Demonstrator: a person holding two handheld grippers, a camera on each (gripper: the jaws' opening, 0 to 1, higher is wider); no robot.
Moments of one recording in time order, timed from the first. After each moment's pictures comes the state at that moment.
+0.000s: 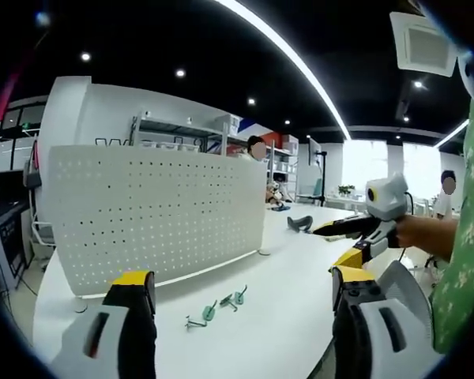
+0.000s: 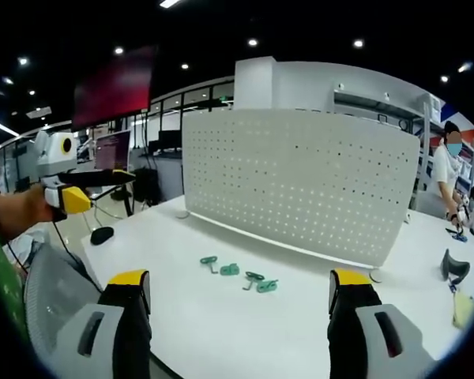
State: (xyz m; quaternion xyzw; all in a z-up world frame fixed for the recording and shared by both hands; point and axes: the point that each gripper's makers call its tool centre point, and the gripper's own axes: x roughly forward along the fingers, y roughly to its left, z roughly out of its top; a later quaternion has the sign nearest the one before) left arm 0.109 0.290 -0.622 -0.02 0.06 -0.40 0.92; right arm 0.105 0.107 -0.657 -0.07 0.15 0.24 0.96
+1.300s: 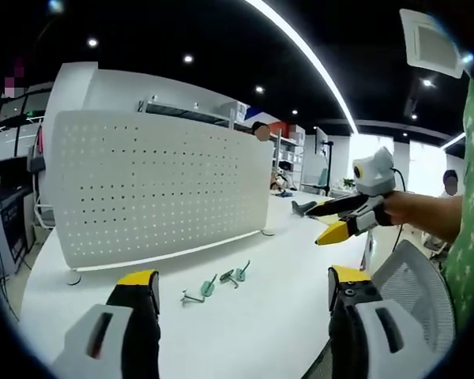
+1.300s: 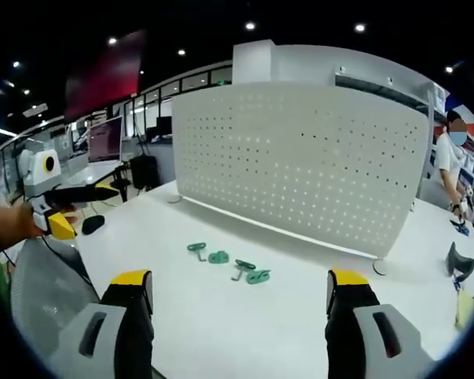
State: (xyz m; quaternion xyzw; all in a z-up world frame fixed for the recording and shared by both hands) left arm 0.111 0.291 -0.674 -0.02 0.10 -0.38 0.92; right arm 0.142 0.093 -0.690 -0.07 0.20 0.25 0.94
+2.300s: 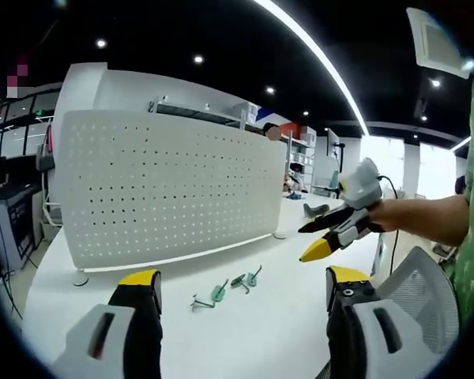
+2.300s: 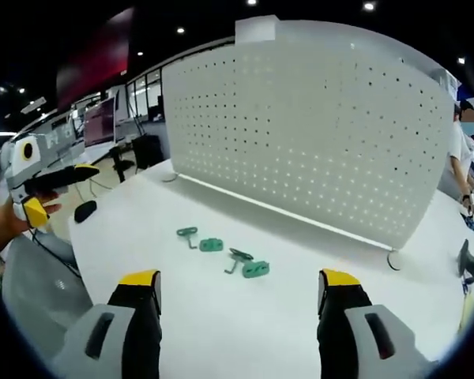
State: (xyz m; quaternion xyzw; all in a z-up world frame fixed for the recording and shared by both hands) left arm 0.127 0.294 -0.669 -0.03 0.09 -0.35 0.93; right arm 0.184 0.098 -0.731 -0.08 0.28 0.26 0.92
